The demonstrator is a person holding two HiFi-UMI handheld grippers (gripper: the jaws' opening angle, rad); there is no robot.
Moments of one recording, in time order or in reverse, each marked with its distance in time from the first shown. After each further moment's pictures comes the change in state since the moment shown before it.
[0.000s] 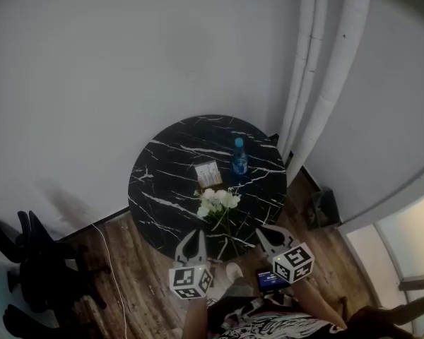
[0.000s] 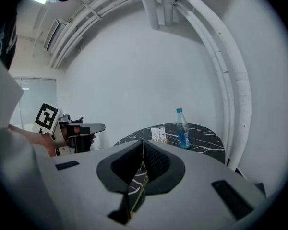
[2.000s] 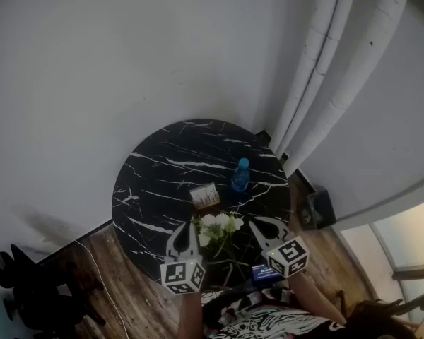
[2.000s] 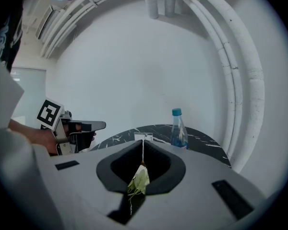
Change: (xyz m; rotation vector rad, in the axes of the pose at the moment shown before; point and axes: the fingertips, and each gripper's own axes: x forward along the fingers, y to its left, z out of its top) left arm 0.145 0.088 0.018 -0.046 0.019 -0.067; right arm 0.134 -0.067 0.028 -0.043 0.049 -0.093
